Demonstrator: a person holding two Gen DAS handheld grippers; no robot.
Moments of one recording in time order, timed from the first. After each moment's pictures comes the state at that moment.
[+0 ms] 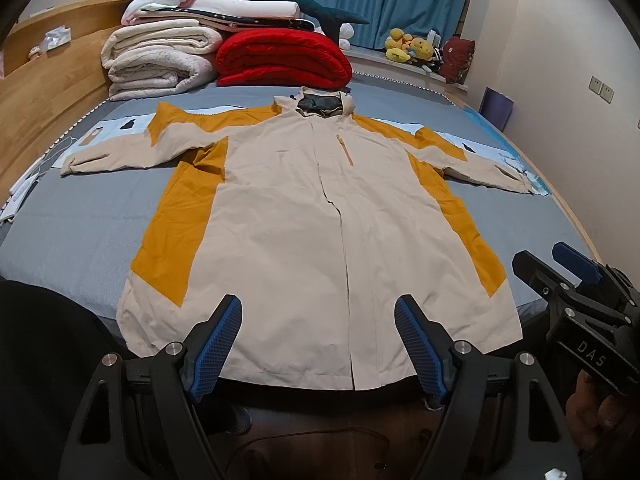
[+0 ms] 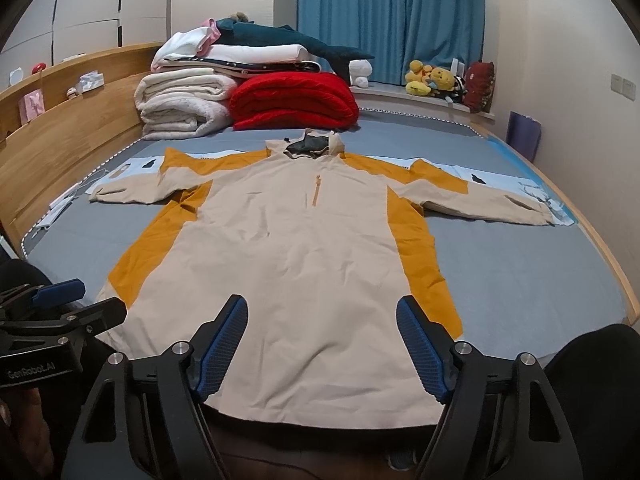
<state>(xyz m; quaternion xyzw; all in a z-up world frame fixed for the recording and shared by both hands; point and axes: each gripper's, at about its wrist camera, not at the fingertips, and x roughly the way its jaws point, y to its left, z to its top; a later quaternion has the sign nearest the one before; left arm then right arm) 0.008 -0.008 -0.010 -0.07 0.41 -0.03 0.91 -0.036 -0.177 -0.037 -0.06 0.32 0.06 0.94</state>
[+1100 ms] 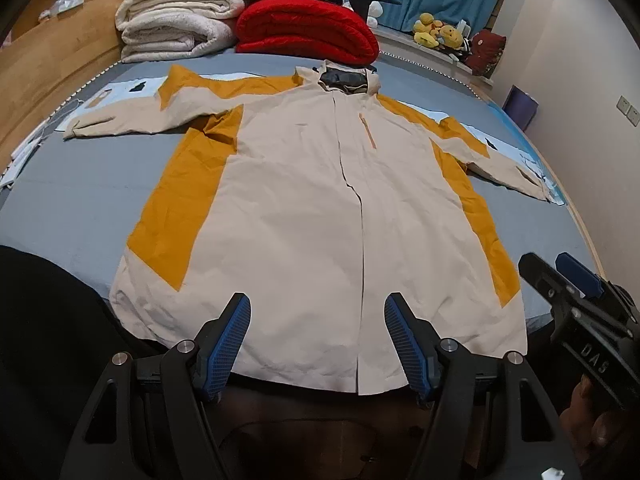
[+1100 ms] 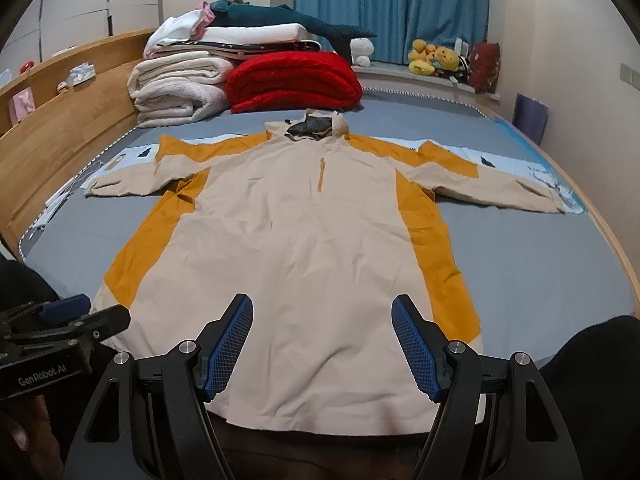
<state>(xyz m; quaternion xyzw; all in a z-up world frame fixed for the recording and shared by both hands) 0.039 0.002 -0.027 -0.10 0.46 -0.01 0.88 0.002 -0.169 -0.041 -0.05 0.36 0.06 0.93</state>
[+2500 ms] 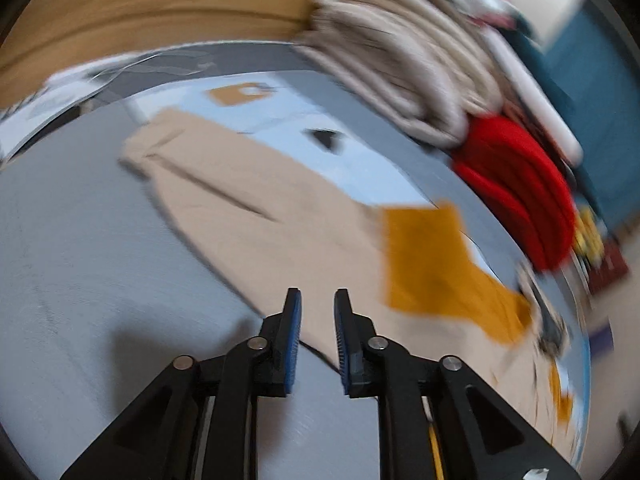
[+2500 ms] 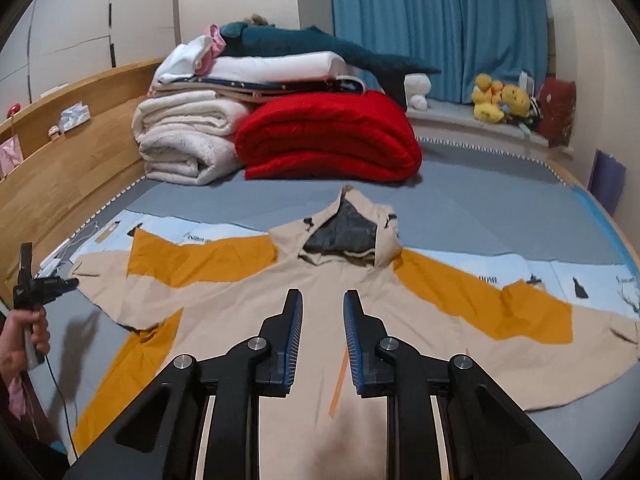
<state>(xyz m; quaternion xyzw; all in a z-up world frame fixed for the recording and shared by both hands) 0.305 0.458 -0.110 -0.34 0.35 0.21 0.85 0.375 -0.114 -0.013 -0.05 0.31 0.16 0.93</state>
